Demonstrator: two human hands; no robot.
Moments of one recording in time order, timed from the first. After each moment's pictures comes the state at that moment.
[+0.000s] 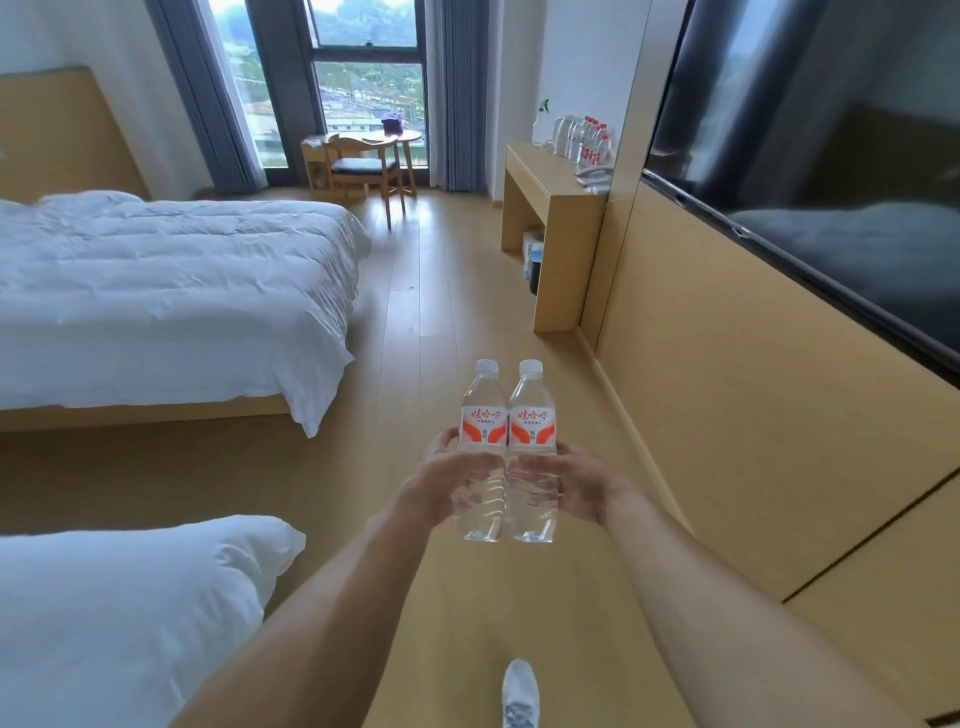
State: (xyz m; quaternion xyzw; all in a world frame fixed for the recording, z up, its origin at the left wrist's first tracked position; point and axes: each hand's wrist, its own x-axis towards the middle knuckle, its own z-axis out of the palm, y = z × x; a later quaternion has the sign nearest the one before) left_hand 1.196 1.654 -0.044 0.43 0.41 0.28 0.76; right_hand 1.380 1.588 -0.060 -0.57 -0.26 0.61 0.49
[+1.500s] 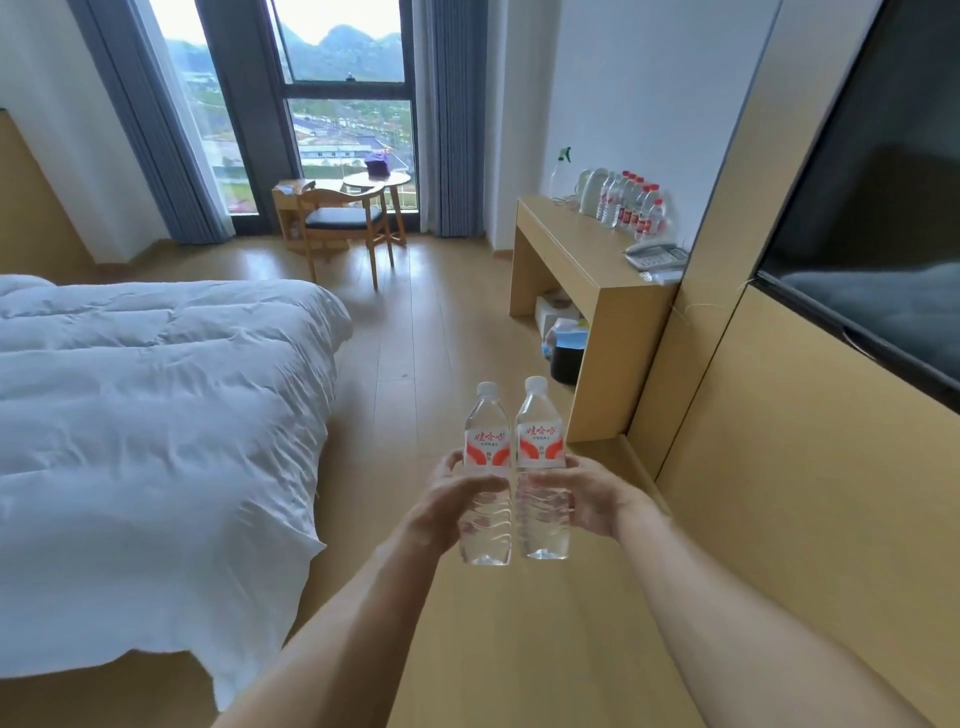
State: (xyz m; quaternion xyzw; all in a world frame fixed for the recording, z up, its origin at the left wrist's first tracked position) left_hand 1.395 2.367 -0.040 0.43 0.40 0.26 0.77; right_hand 1.581 2.284 -0.024 -0.60 -0.26 0.59 0.48
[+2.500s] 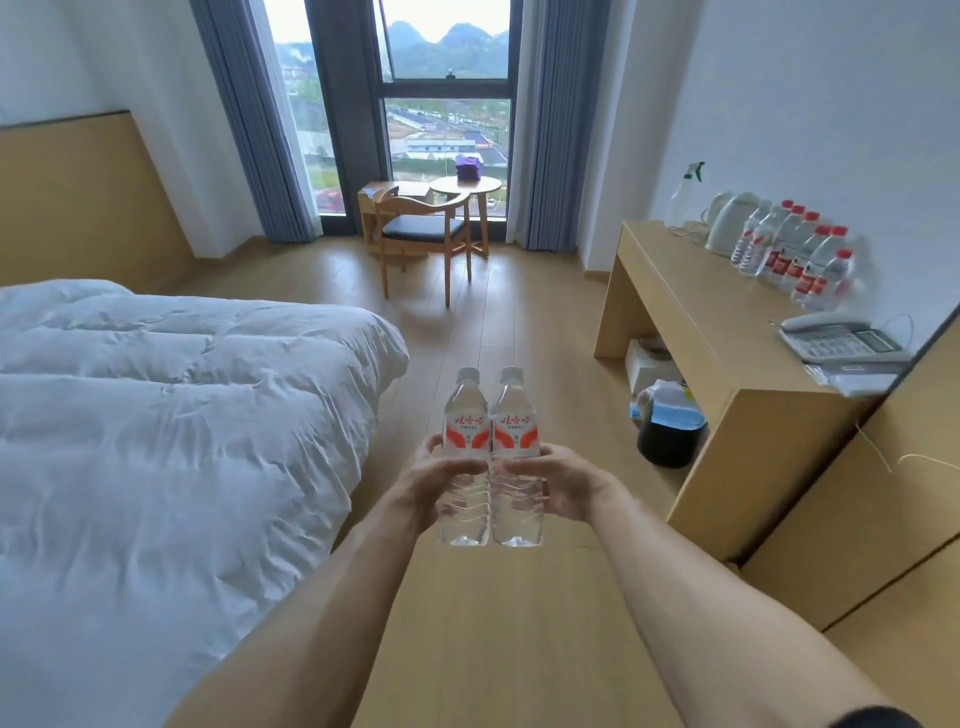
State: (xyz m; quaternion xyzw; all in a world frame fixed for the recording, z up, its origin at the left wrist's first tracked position) left_hand 1.516 2.787 -0.025 0.39 0.49 0.35 0.70; right_hand 1.709 2.750 -0.022 -0.52 -0.36 0.66 0.39
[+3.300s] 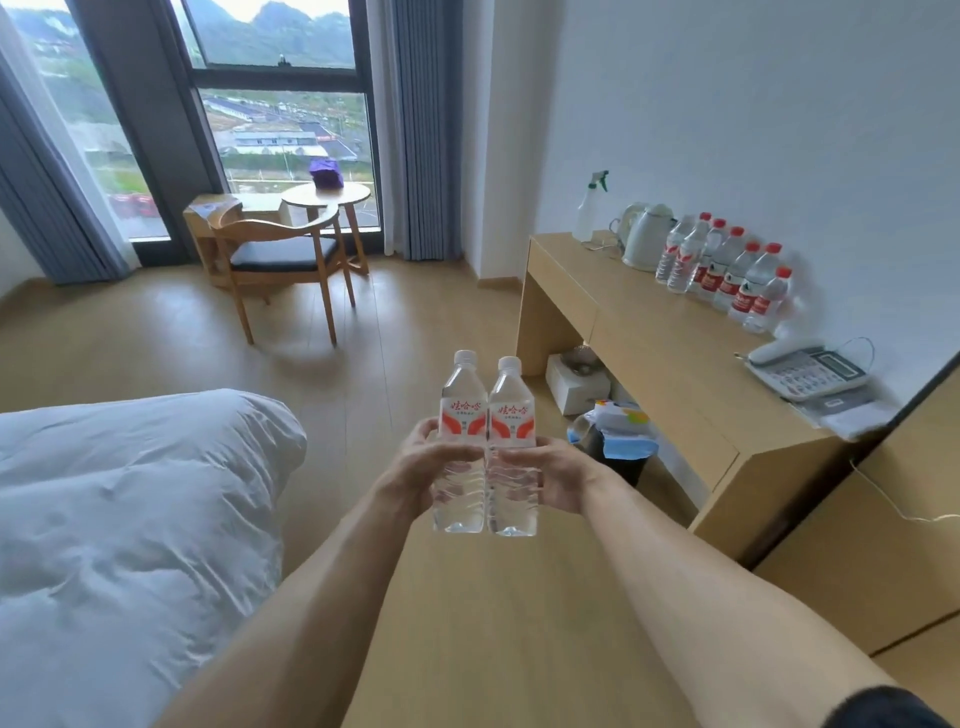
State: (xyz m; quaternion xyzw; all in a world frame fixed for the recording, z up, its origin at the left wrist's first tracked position) left_hand 1.605 3.174 -0.016 0.44 0.35 0.25 0.79; right_hand 1.783 3.078 -0.023 -0.59 -0.25 0.59 0.50
